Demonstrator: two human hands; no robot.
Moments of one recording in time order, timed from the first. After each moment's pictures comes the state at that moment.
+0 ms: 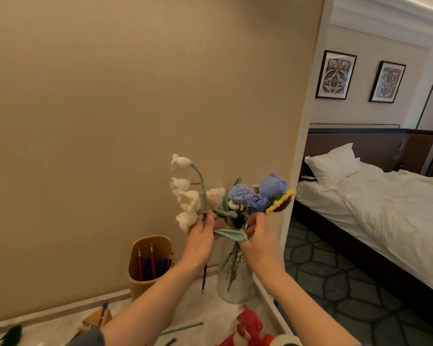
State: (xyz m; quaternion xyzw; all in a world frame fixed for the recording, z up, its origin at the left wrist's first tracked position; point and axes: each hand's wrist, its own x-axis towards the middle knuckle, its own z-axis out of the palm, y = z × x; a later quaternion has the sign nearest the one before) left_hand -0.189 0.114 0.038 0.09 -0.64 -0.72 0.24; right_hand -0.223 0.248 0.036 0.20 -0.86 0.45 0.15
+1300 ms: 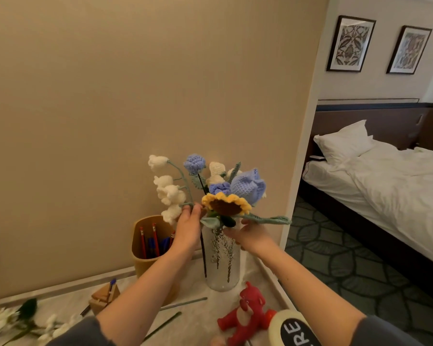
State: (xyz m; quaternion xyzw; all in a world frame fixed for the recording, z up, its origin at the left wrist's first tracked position) left_hand -0.181 0.091 0.013 0.20 -0.66 -0.69 0.23; right_hand -0.234 0.240 0.011 0.17 -0.86 0.47 -0.11
